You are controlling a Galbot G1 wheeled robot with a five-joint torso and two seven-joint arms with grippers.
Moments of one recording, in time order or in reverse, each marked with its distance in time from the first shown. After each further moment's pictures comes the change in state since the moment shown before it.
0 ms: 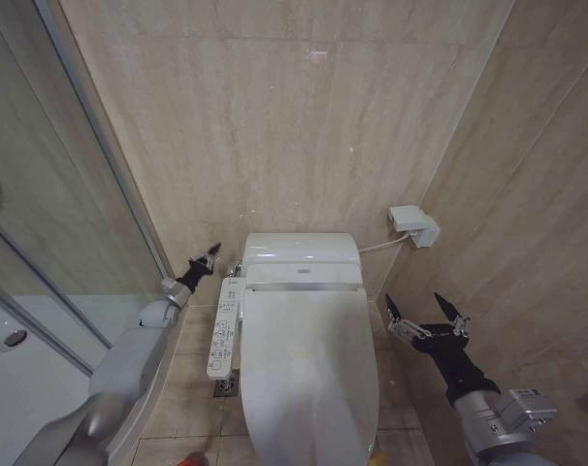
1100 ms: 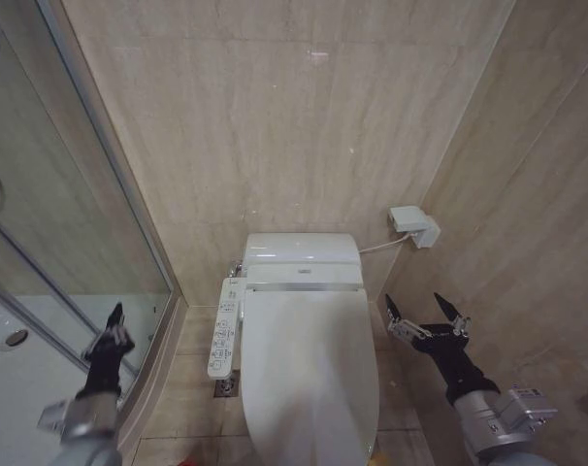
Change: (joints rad) left arm 1.098 -0.160 -0.555 -1.173 0.084 0.324 -0.505; right arm 0.000 0.000 0.000 0.000 0.000 0.000 0.000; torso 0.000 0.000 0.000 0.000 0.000
